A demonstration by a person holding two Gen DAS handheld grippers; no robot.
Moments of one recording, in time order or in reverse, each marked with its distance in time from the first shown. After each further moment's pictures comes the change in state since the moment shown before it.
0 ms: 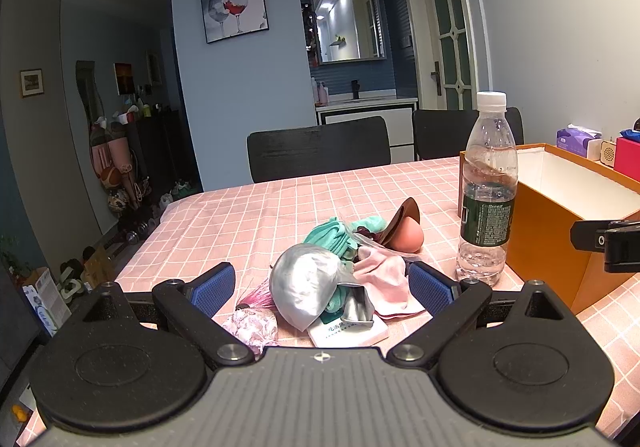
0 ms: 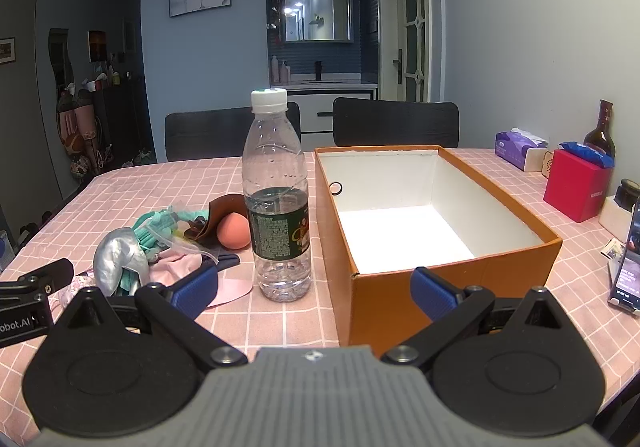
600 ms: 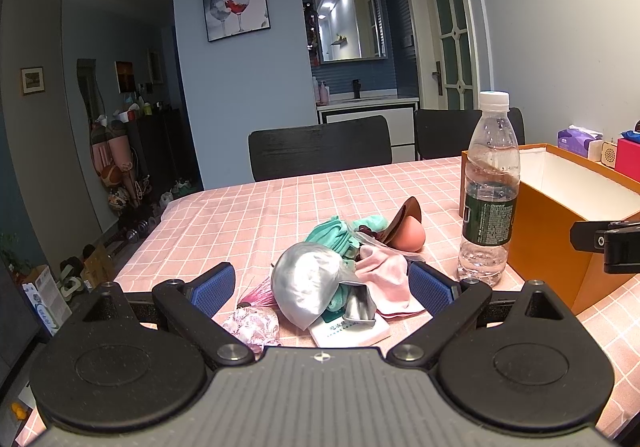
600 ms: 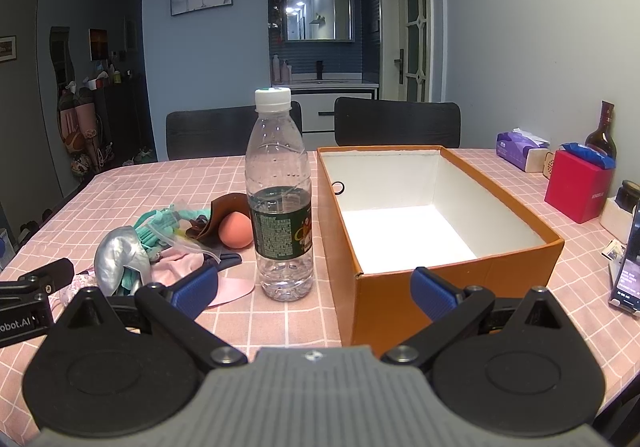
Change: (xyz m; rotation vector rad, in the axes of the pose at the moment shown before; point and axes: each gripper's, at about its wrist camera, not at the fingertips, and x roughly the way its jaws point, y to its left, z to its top) left arm 0.000 0.001 -0.001 -0.003 0.001 0.000; right arm 0.000 0.002 0.000 -0.003 0.002 0.002
